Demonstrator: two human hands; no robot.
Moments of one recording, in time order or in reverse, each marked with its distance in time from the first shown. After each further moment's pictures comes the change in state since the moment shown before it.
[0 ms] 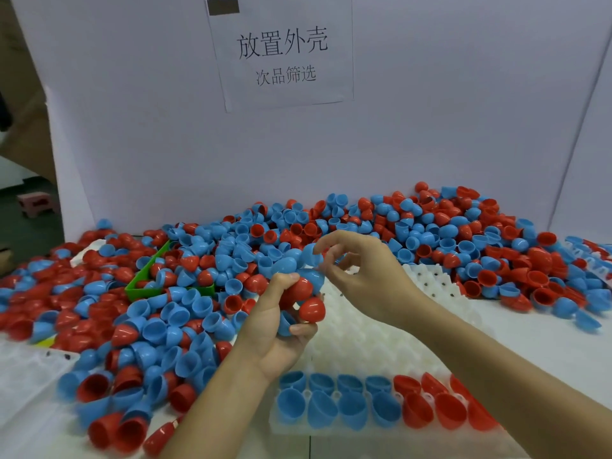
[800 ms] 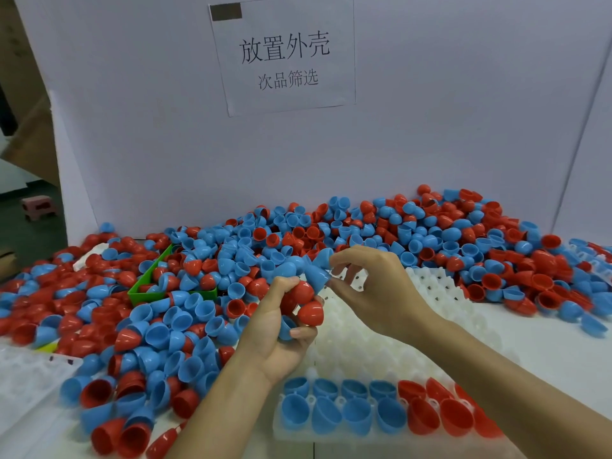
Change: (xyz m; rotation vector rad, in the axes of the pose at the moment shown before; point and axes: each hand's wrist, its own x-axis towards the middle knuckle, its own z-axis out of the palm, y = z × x) left_hand 0.003 0.002 -0.002 -0.004 0.059 -0.021; right_hand -0.005 0.022 0.006 -0.232 0.092 -0.126
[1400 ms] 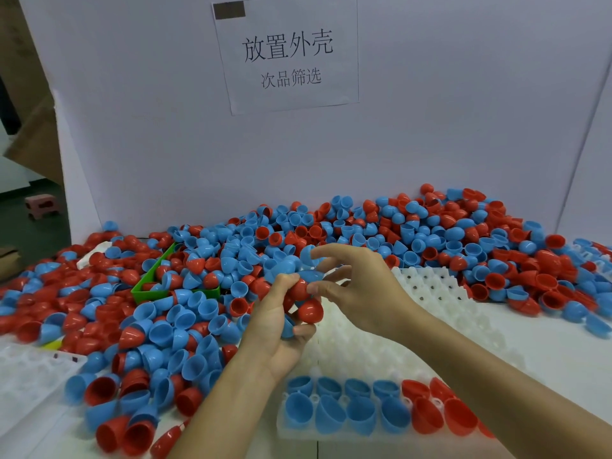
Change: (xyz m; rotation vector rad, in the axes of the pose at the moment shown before) left_hand -0.001 0.000 0.002 0.061 0.137 0.081; right_hand 0.007 -0.026 0.007 0.257 -0.153 0.206
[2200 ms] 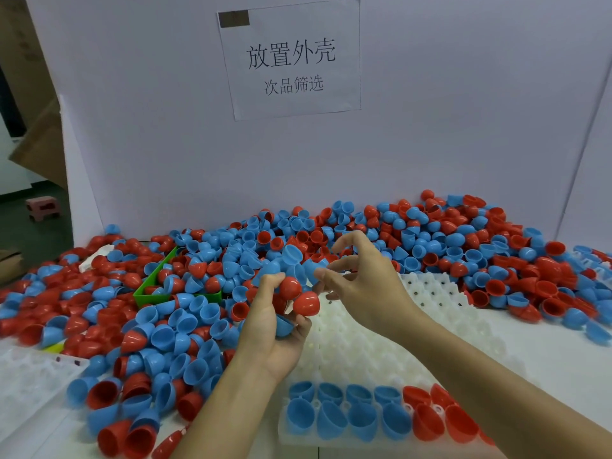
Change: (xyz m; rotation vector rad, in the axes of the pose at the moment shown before) left_hand -0.006 0.009 0.003 -0.155 0.052 0.009; right_hand 0.004 -0.006 0.001 0.164 0.104 0.104
